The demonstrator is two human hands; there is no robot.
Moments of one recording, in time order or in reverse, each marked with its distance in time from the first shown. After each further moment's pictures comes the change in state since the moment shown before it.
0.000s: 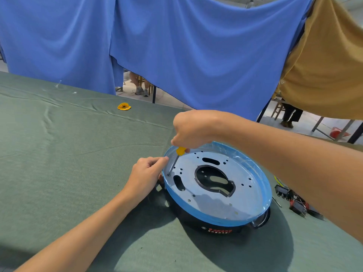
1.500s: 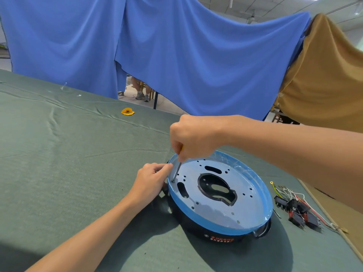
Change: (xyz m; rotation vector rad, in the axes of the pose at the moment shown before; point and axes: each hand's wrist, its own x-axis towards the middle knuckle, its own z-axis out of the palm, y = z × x) left_hand -0.003 0.007 0.004 0.007 0.034 0.013; right_hand -0.006 -0.010 -0.011 -0.264 0.048 -0.299
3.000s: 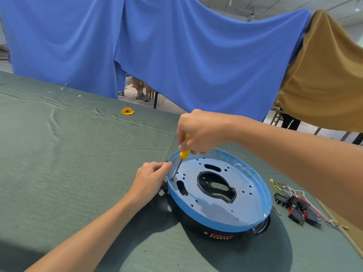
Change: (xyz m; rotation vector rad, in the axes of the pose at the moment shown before) left_hand -0.002 0.003 -0.002 0.014 0.004 -0.023; right_hand -0.006 0.011 0.004 0.177 0.002 0.191
